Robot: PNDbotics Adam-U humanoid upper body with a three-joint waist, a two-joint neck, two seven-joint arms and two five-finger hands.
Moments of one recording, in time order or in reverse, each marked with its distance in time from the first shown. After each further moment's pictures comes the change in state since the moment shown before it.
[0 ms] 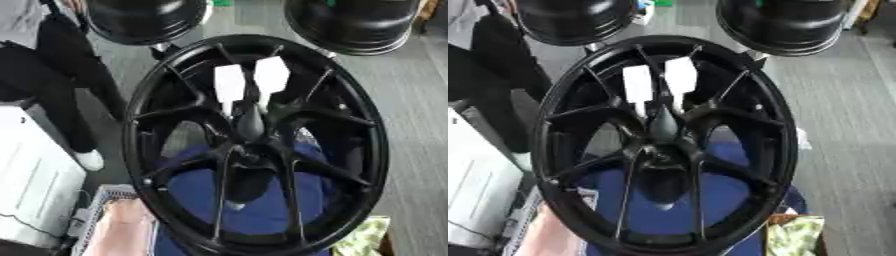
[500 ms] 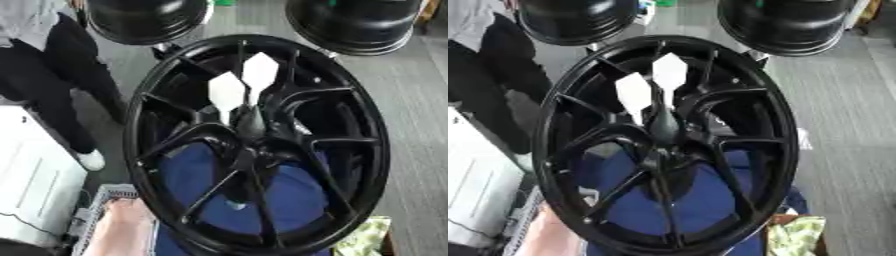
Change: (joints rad) left arm -0.001 0.000 -0.002 0.000 -0.002 0.000 -0.002; right arm -0.015 0.021 0.010 0.002 0.010 -0.001 0.010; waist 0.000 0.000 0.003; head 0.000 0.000
